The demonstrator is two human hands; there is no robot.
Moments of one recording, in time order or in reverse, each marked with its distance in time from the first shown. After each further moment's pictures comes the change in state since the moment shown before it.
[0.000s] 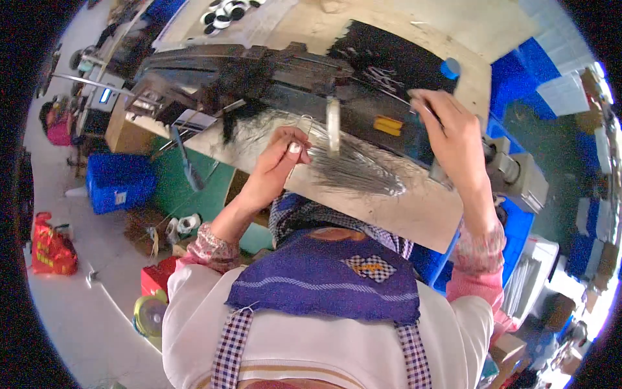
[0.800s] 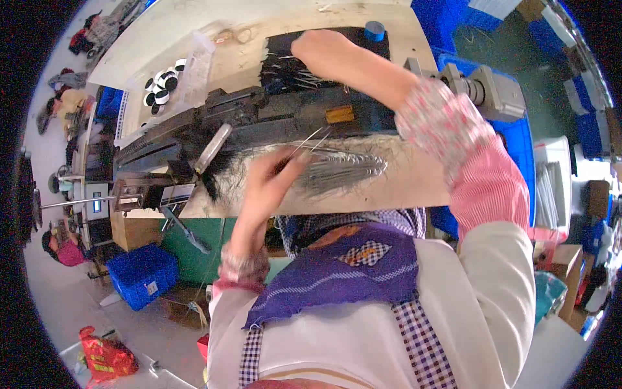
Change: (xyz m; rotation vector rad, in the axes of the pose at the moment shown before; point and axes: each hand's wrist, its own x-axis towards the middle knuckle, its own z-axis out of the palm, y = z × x) left_hand 0.046 0.047 0.029 0.182 -0.246 -0.036; right_hand 0.103 0.050 0.047 -0.629 -0.076 -0.345
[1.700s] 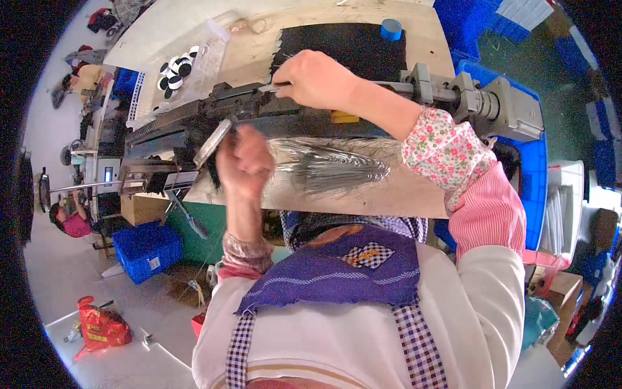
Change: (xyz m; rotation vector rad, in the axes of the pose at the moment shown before) left_hand 0.012 -0.037 -0.026 -1.582 0.060 -0.250; right_hand -0.015 -0.043 0.006 0.589 0.136 -0.129
